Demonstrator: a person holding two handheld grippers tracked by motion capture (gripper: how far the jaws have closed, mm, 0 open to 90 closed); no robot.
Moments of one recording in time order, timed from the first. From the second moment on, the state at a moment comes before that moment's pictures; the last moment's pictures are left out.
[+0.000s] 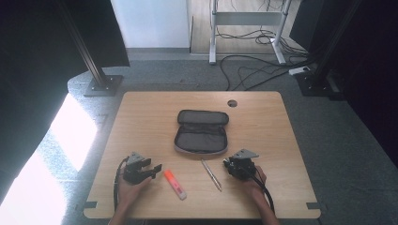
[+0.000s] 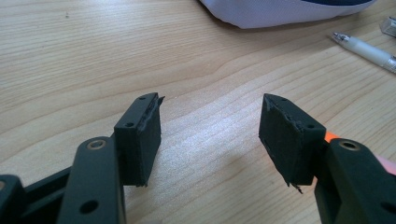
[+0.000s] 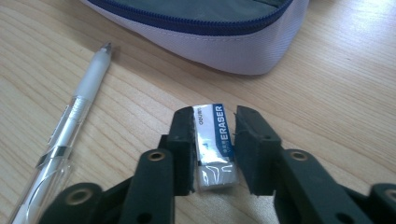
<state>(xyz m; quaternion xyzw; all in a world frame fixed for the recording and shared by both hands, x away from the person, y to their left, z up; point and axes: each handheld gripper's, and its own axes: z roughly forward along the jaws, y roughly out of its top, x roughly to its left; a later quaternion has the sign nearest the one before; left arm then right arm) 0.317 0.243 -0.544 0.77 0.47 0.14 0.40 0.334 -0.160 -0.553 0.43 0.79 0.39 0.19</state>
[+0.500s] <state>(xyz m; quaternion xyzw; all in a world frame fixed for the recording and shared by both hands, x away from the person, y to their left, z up) 0.317 0.244 -0.544 0.77 0.47 0.14 0.41 0.334 -0.165 -0.552 0.45 0.78 0.40 0.19</state>
